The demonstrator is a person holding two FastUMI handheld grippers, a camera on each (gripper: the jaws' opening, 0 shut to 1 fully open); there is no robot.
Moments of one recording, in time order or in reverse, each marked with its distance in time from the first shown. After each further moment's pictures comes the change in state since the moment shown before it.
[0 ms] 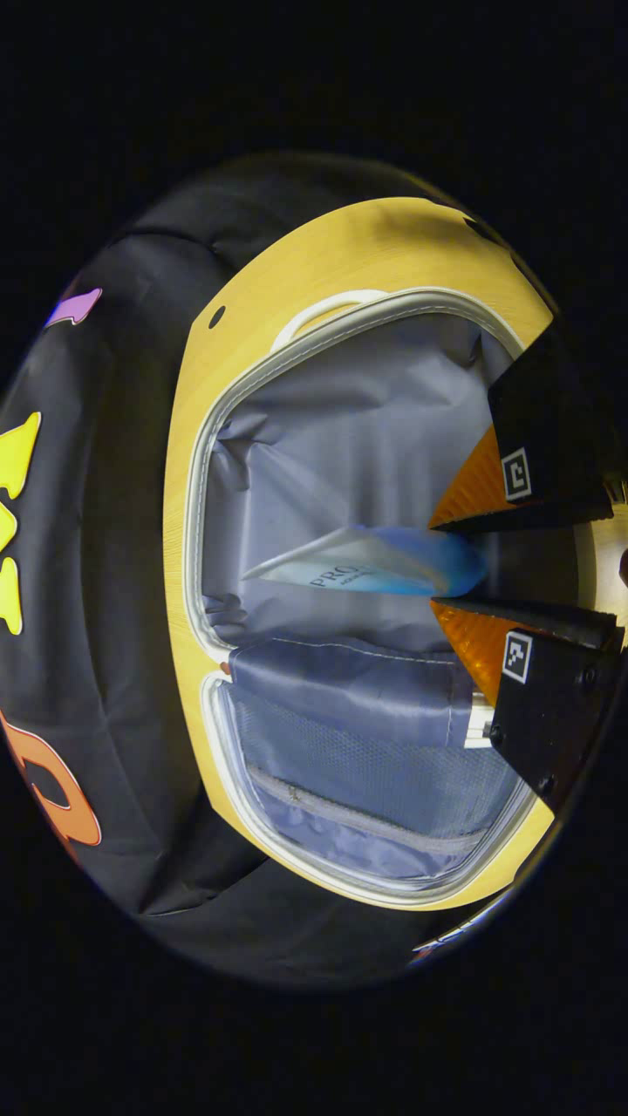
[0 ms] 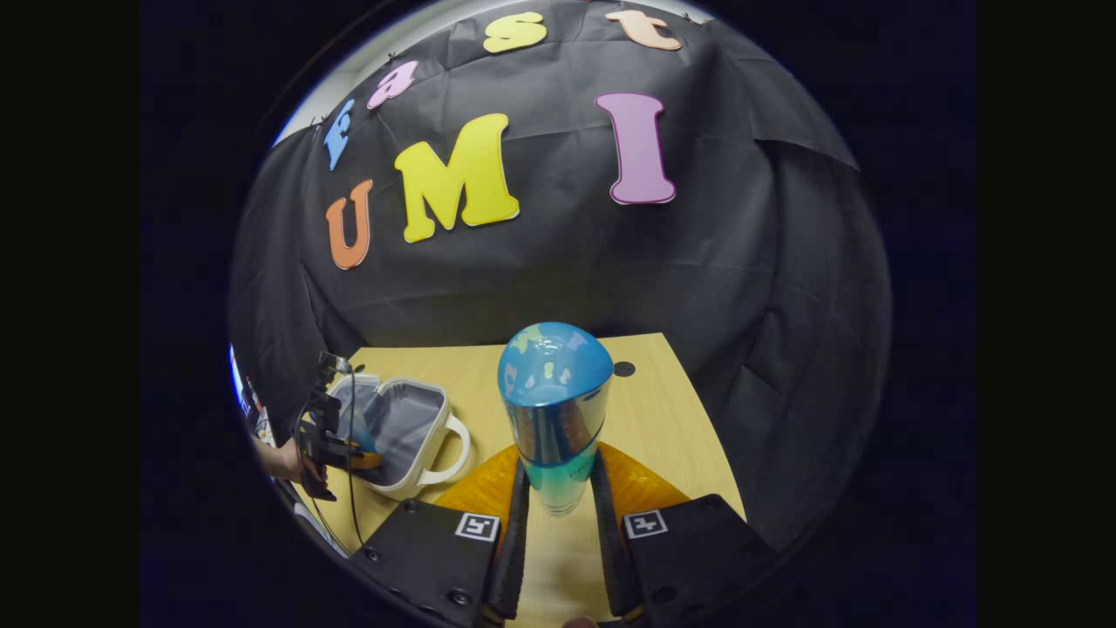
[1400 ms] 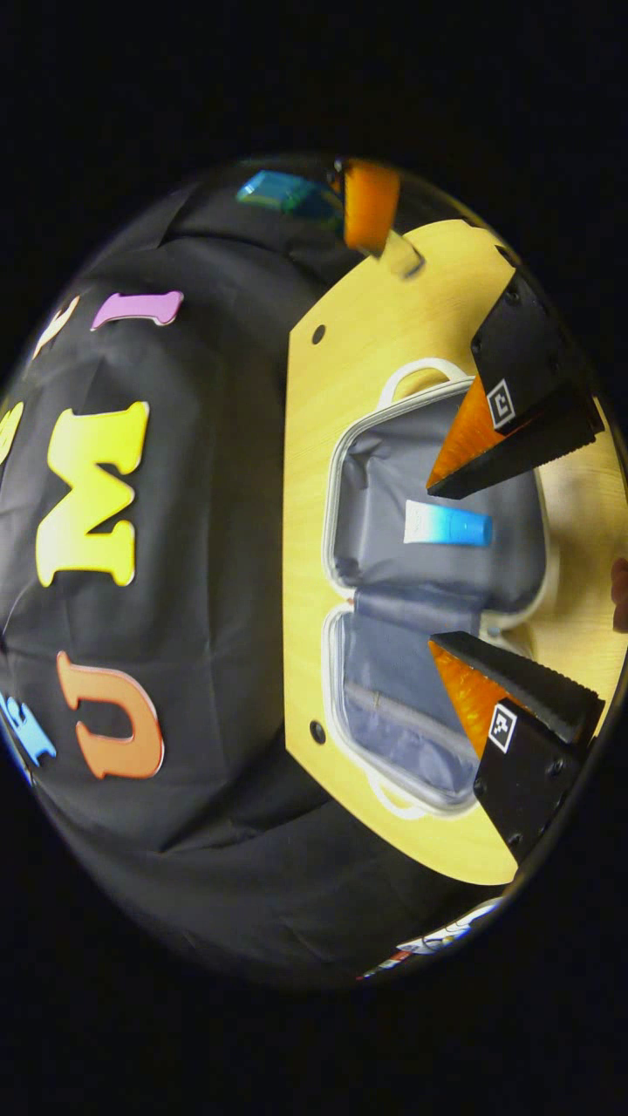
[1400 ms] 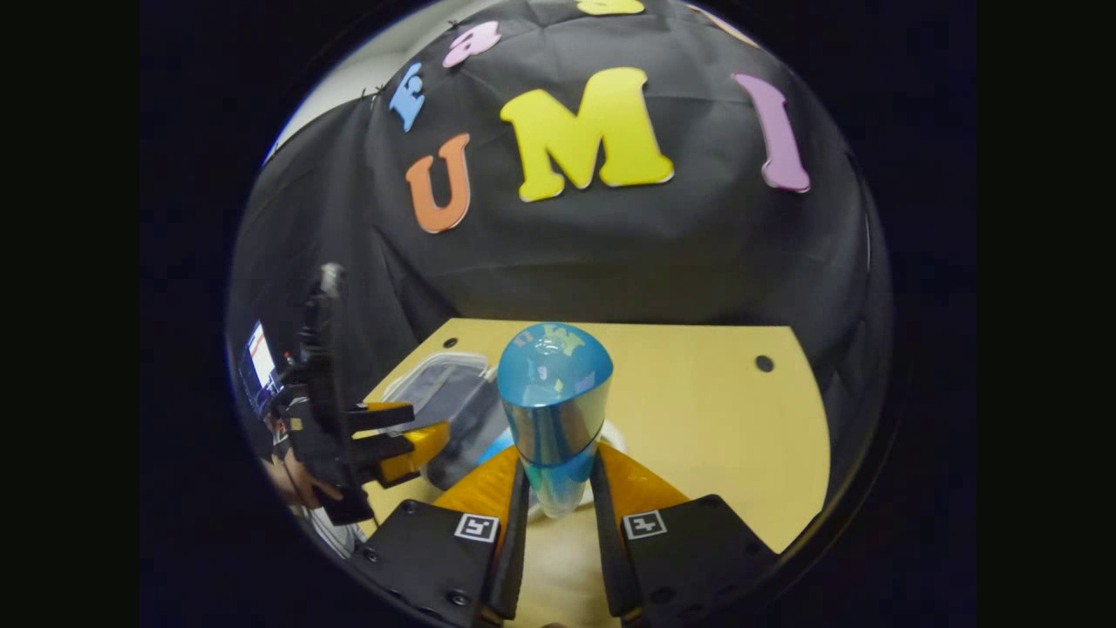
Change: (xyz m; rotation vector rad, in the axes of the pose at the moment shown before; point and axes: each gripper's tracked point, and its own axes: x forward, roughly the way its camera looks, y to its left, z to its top) left arm -0.129 0.030 0.053 -0.092 -0.389 0.063; right arm 0.071 0.235 -0.041 -0.080 0.165 0.367
